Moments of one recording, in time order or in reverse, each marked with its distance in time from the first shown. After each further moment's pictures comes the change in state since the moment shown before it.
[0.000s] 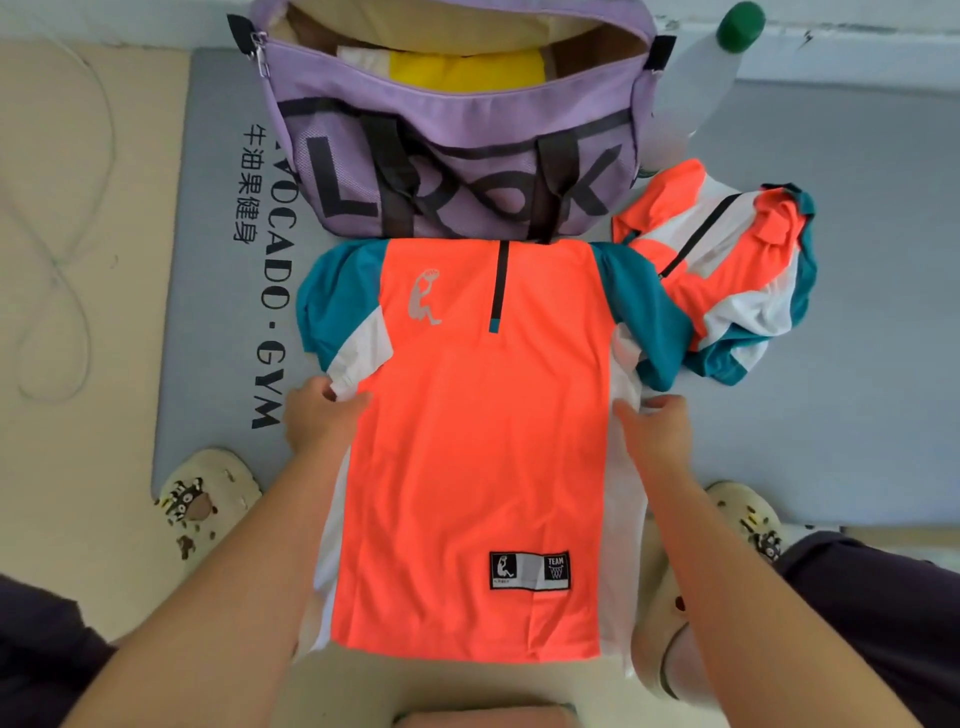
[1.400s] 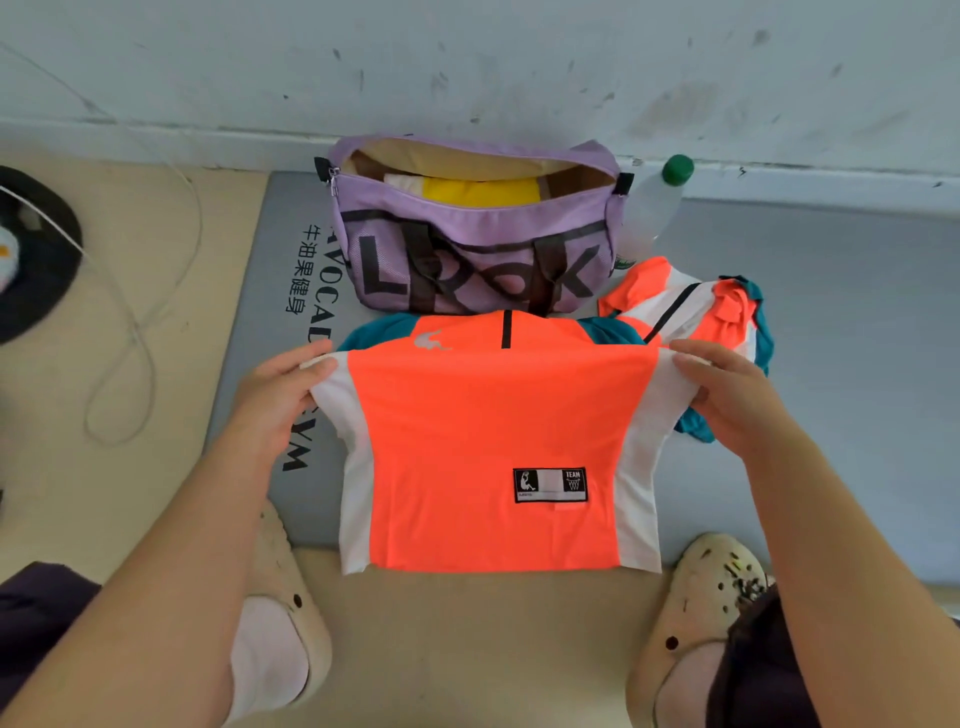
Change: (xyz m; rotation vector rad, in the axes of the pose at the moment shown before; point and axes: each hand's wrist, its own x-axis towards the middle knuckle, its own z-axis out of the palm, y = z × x) left_hand 0.008 0.045 -0.119 -0.707 -0.257 0.186; right_hand 0.020 -0.092 -0.121 0.627 -0.397 -0.254
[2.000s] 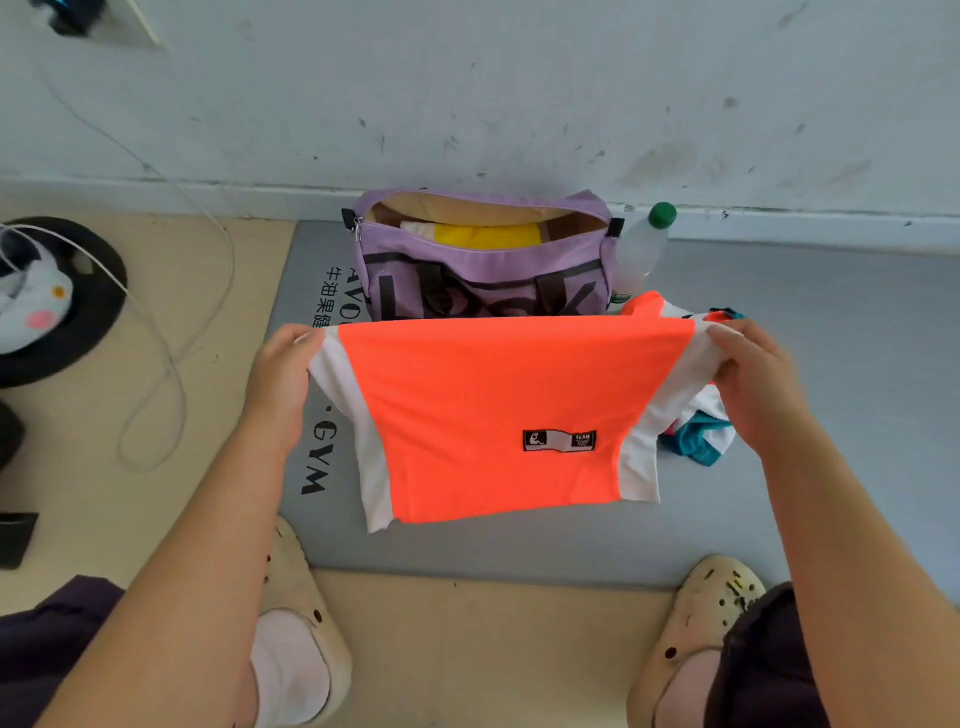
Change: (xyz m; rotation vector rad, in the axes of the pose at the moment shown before) left_hand -0.033 0.067 0.014 0.085 0.155 0.277; right_hand -0.031 -0.059 0.009 -0.002 0.119 -0.263
